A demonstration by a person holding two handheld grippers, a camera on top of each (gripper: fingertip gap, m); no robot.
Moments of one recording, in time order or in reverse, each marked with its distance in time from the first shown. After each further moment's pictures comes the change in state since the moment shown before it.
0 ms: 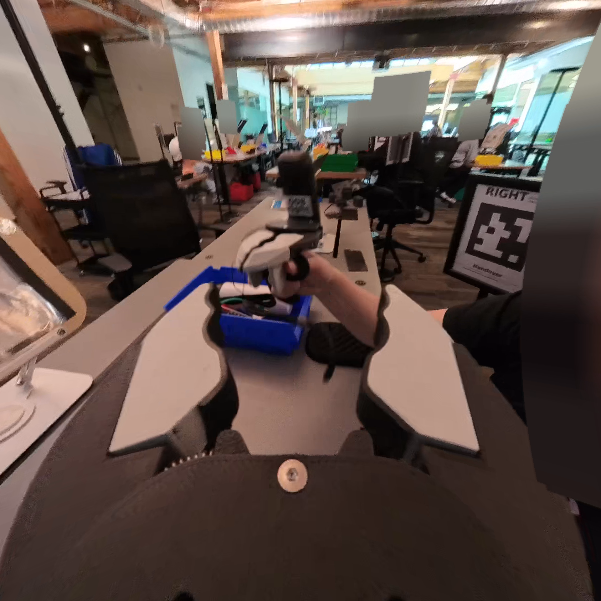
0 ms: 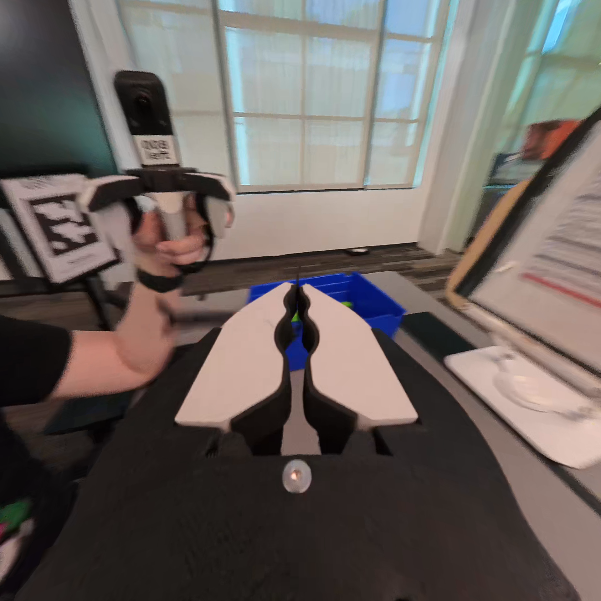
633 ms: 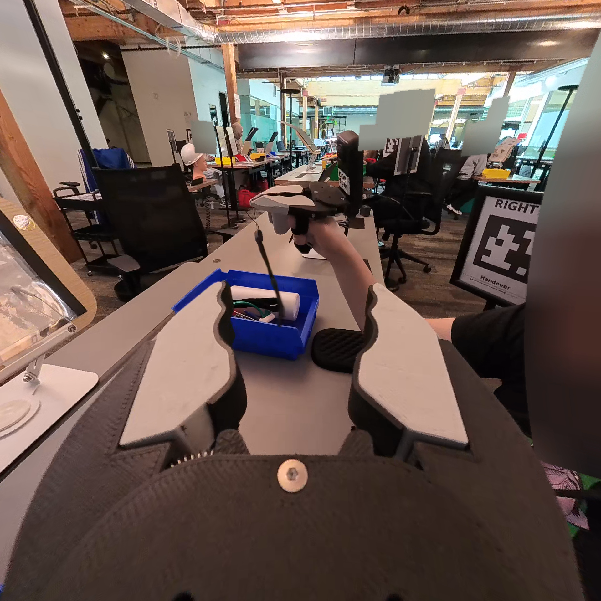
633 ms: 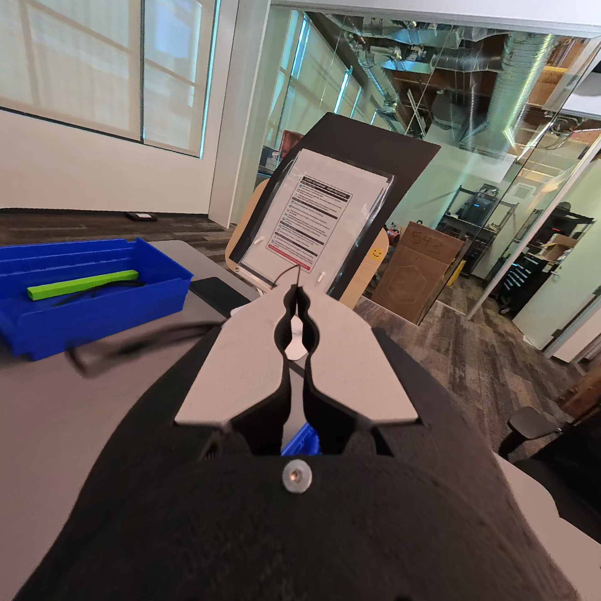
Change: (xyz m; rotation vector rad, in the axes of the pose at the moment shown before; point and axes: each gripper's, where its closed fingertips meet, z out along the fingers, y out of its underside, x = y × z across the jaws) left arm -0.011 -0.002 -0.003 0.032 -0.024 -0.023; right arm 0.092 -0.039 -0.120 -0.103 0.667 -0.350
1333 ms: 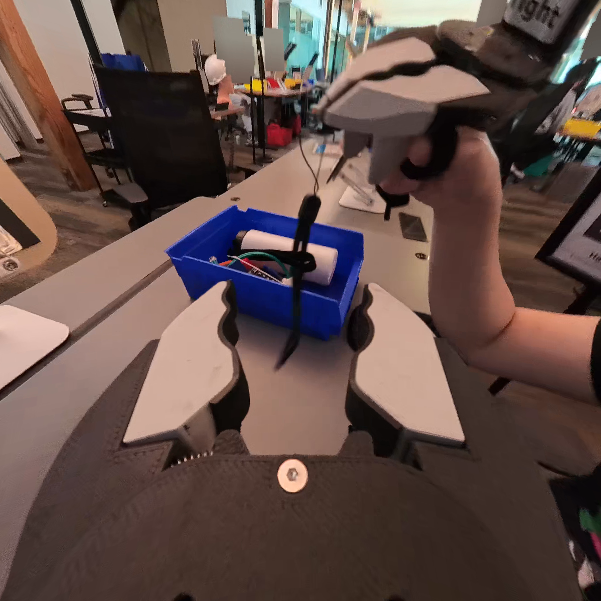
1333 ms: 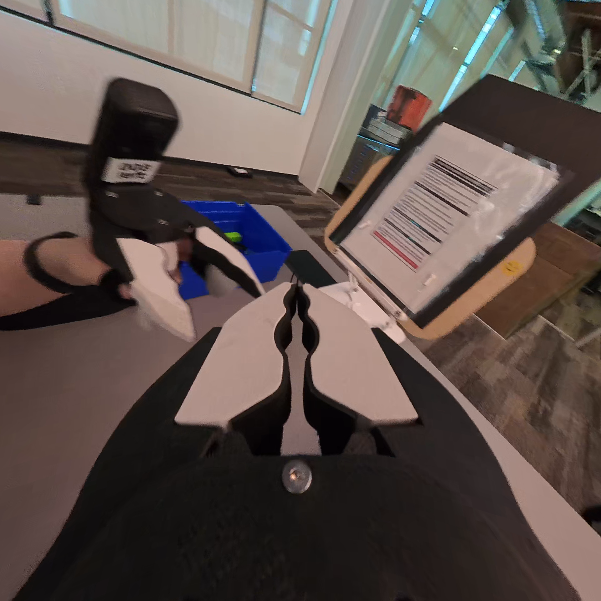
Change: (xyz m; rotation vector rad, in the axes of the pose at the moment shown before) left arm -0.048 0.108 0.117 -0.163 -0.123 -0.061; right arm -0.102 -0.005 0.009 -0.118 -0.328 -0.043
